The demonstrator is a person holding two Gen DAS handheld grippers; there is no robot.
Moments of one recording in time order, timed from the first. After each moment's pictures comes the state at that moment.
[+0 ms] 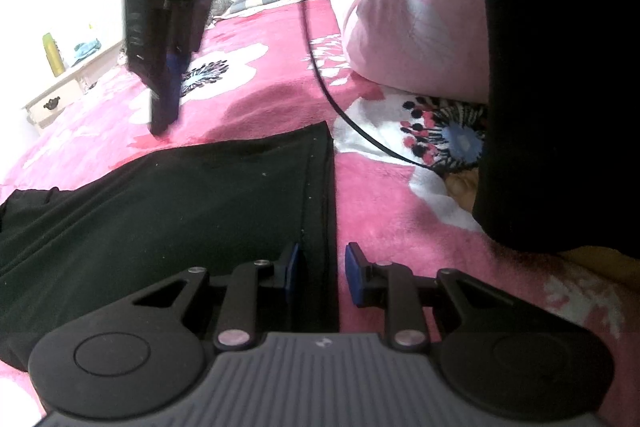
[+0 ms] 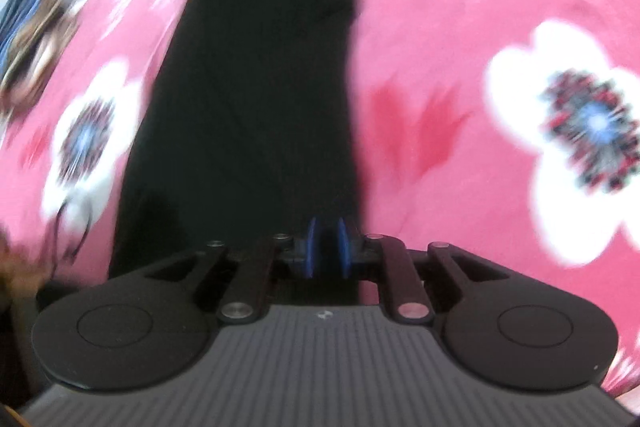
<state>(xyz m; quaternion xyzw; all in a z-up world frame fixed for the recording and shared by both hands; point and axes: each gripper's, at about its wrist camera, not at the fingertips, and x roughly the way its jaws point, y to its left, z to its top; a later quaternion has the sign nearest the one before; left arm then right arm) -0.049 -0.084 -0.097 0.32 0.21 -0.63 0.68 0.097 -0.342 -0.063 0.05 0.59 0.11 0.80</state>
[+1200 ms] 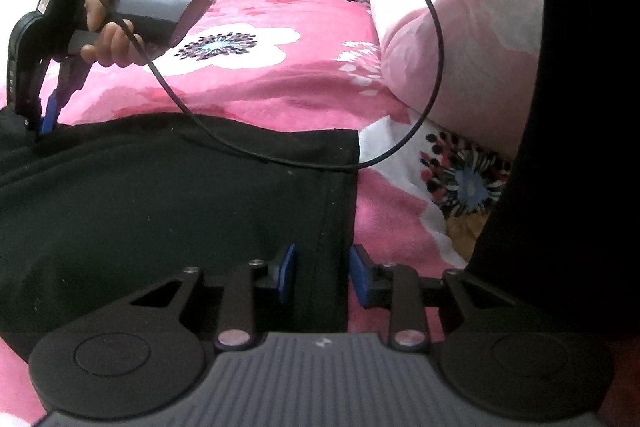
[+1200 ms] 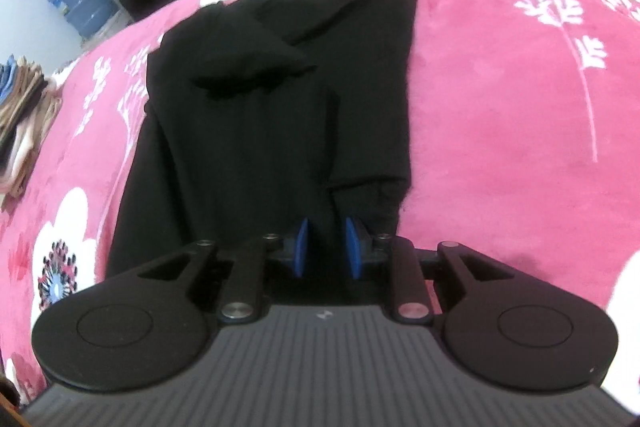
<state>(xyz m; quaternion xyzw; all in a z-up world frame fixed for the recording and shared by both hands) -0.005 -0.084 -0.091 0.22 0.31 -0.62 0.68 0.280 -0.332 -0.101 0.10 0.51 0.14 0.84</state>
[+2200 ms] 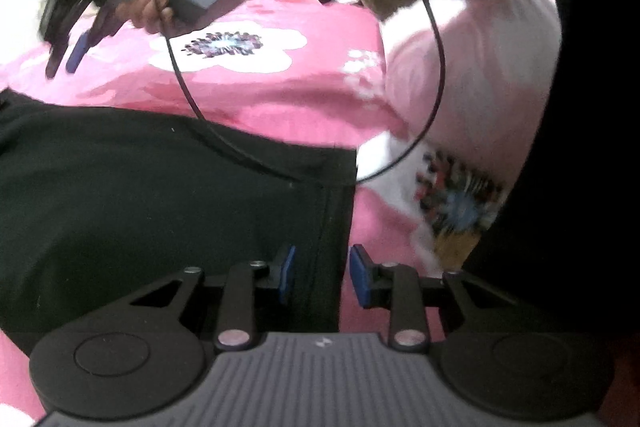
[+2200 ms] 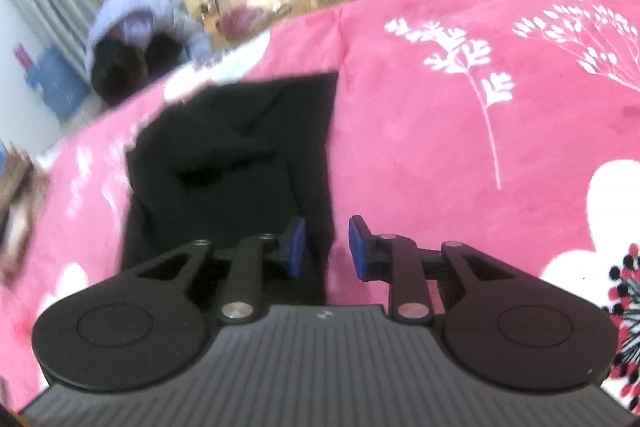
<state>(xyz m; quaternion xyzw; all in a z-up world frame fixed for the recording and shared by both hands) 0.007 -0.085 -0.069 0.18 0.34 -0.62 0.68 0.263 -0.390 -0.062 0.19 0.43 0.07 0.88</state>
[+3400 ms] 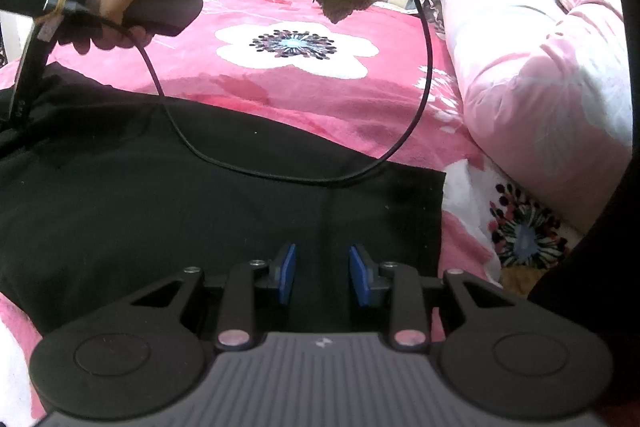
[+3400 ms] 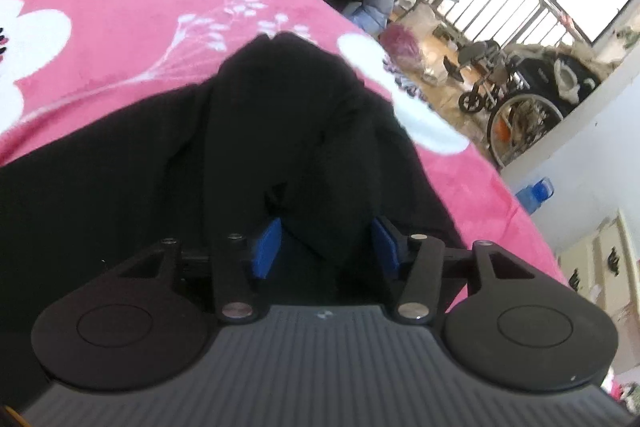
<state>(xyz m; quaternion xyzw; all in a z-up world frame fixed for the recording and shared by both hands) 0.052 -0.090 -0.082 0.17 0.36 -0.57 0.72 0.316 -0.225 -0.098 -0.34 0.31 0.26 0.85</state>
